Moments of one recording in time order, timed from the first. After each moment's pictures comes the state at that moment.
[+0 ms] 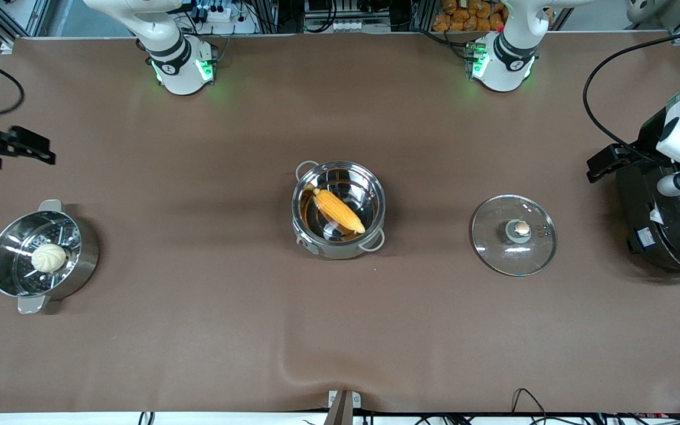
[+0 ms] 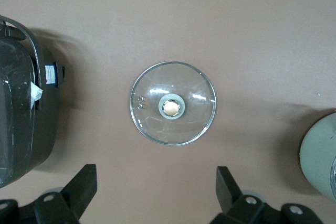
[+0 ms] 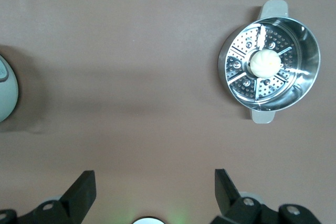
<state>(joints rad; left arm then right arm) -0.03 0.03 -0.06 -1.59 0.03 1.64 -0.26 0.04 0.08 -0.09 -1.42 0.00 1.39 -0.13</state>
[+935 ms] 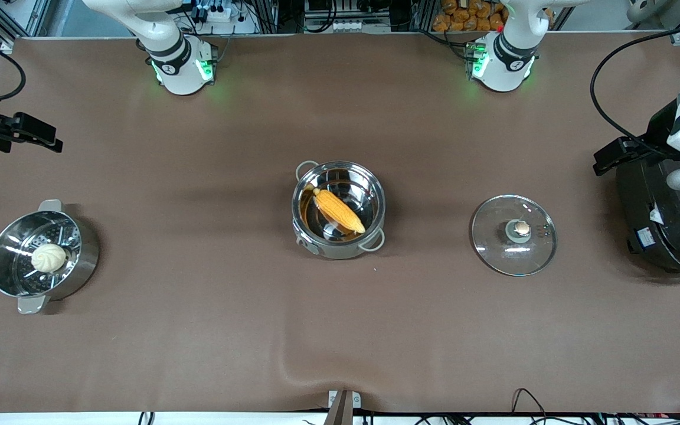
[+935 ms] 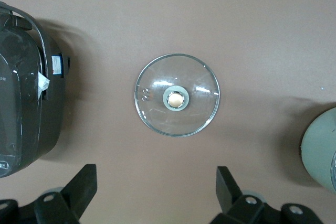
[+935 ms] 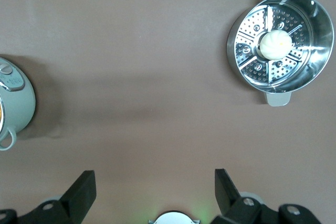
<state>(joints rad) 0.01 0.03 -0.10 -1.56 0.03 1.58 -0.26 0.05 0.04 -0.08 -1.47 0.03 1.40 0.00</state>
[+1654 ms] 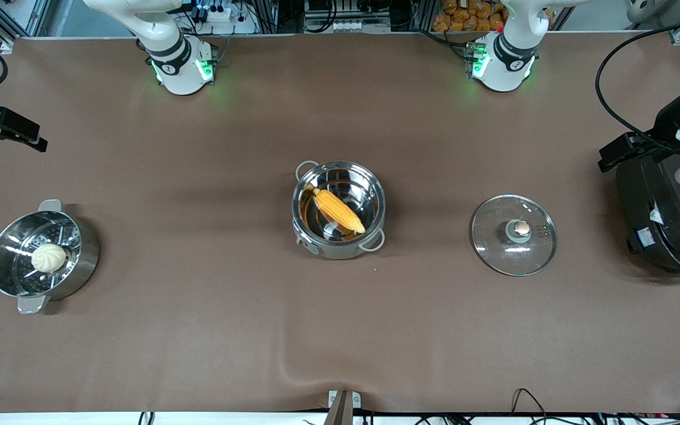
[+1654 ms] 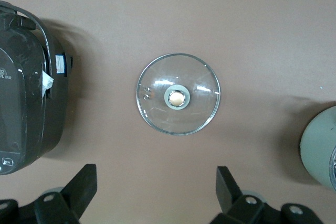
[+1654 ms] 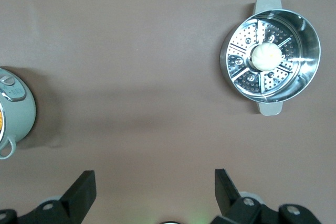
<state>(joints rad) 0.02 0.03 -0.10 -1.54 0.03 1.56 -0.25 0.01 0.02 -0.08 -1.46 0.03 1.42 -0.03</state>
